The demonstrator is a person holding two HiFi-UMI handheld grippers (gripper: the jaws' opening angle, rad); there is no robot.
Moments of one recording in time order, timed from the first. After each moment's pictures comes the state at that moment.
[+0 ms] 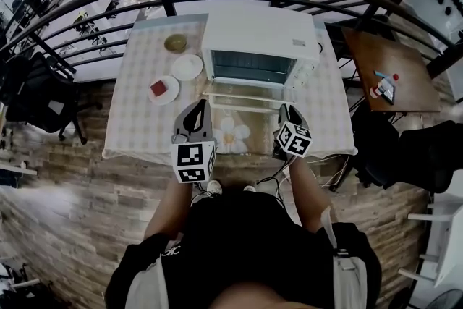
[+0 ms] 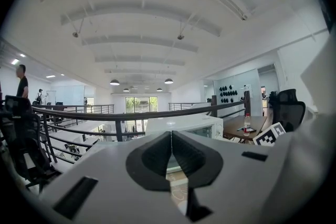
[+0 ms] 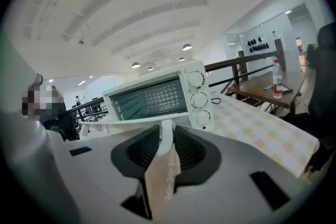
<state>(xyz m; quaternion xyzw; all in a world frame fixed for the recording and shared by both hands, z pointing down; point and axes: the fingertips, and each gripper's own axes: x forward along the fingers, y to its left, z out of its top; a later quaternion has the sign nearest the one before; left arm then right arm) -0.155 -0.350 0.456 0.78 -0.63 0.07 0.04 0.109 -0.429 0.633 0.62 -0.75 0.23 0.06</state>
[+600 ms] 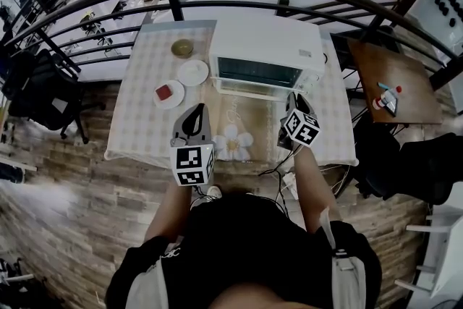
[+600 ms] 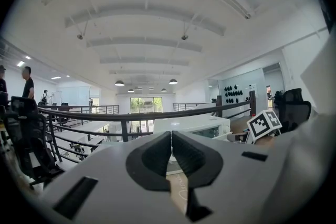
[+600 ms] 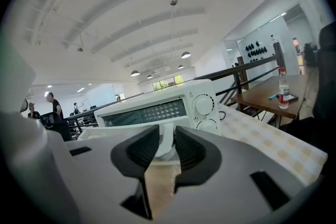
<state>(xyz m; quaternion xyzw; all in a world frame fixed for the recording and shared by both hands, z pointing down) -0.178 -0.353 0.453 0.76 -0.65 0.07 0.04 0.110 -0.489 0.582 0.63 -0.75 0.20 0.02</state>
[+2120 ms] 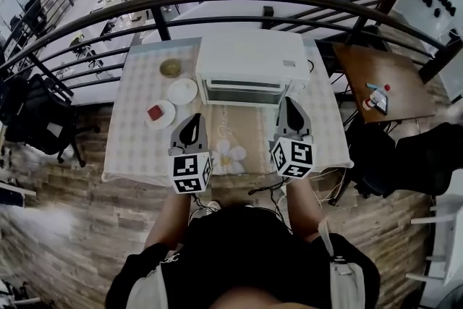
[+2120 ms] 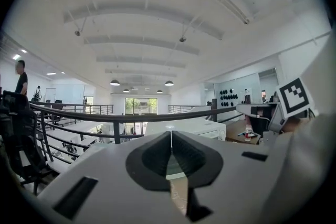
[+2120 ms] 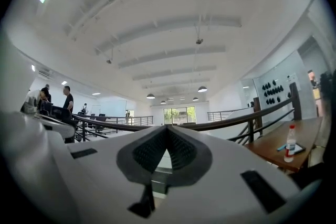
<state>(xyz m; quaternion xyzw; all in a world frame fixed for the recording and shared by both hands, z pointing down) -0.159 -0.371 0.446 0.78 -0.63 0.05 0.04 0.075 -0.416 0.421 0.61 -0.79 -0.01 -0.04</state>
